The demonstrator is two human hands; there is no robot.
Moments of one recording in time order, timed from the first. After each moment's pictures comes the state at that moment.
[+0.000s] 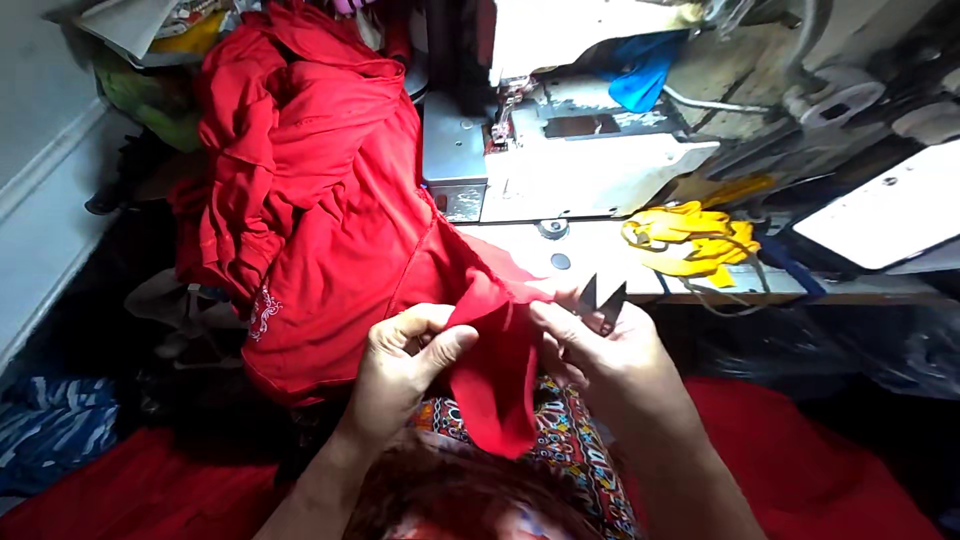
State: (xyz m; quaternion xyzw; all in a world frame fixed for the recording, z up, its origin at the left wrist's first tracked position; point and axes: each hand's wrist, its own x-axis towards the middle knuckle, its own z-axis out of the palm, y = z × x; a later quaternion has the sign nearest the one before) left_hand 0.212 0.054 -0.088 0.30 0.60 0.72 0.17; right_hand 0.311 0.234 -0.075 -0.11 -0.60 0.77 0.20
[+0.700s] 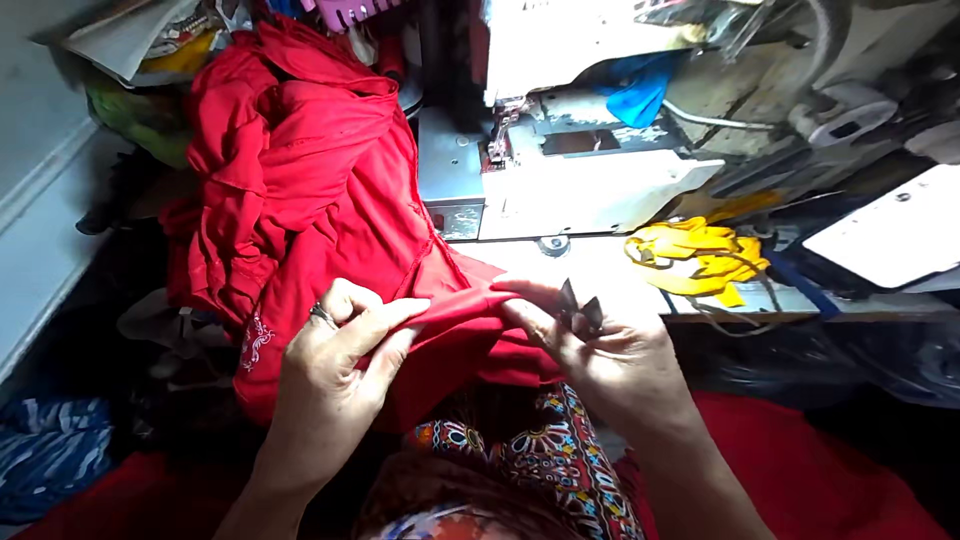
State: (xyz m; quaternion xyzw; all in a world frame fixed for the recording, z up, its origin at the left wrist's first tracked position) left_hand 0.176 0.034 -0.042 0.42 0.78 0.43 -0.16; right_hand 0.280 0.246 -0.059 -0.01 -0.81 0.48 0.33
